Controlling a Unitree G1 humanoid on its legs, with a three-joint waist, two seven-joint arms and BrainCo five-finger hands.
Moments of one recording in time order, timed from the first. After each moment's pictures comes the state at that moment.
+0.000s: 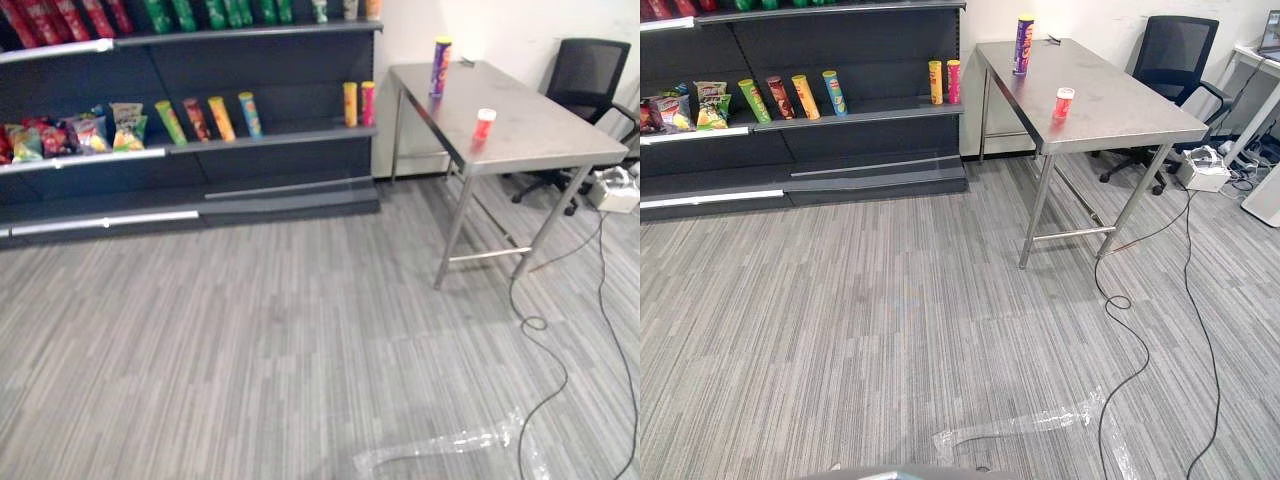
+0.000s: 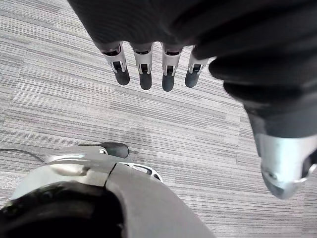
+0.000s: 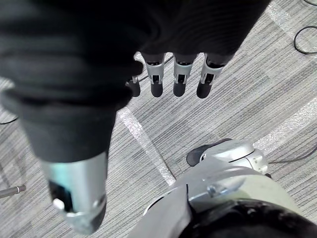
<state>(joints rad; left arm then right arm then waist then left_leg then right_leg) 0.19 0.10 0.20 1.18 -0.12 -0.07 0.04 0.19 -0.08 -0.35 1.19 0.18 -0.06 0.03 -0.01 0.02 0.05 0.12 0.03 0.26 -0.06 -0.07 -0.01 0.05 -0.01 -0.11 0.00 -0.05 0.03</state>
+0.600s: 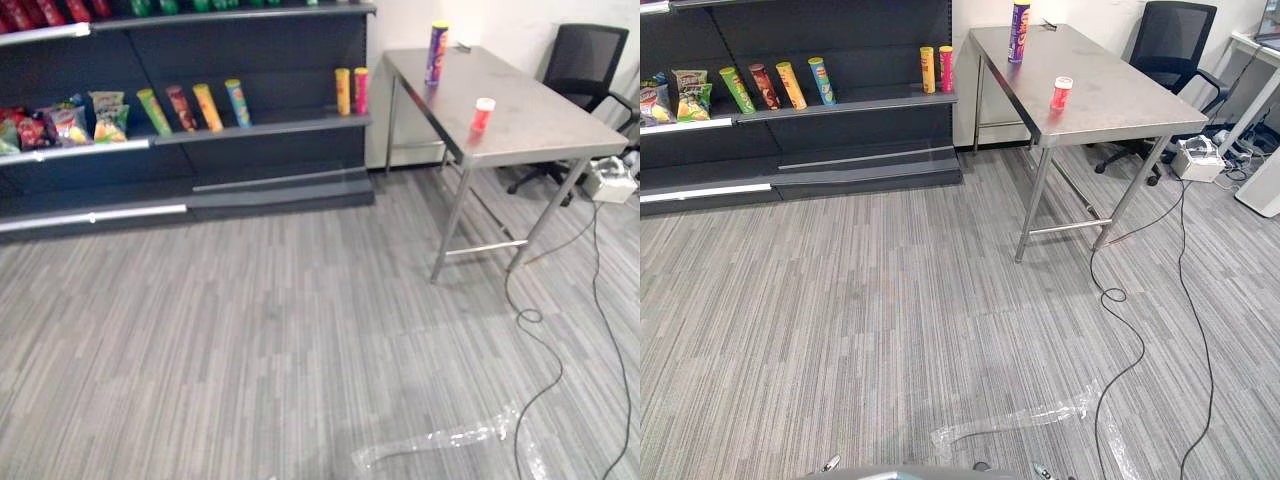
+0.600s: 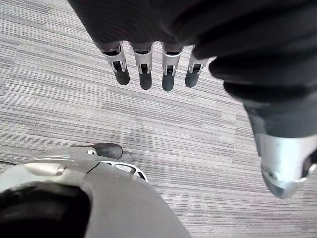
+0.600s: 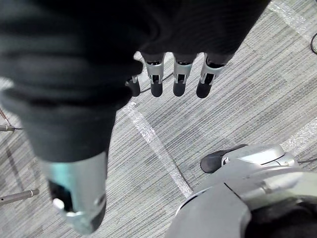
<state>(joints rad) 0.17 0.09 0.20 1.18 -0.11 -0.09 0.06 0.16 -0.07 -0.35 1.18 0.15 -0.10 -0.03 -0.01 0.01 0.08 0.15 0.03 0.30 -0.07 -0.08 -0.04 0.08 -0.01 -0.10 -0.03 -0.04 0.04</state>
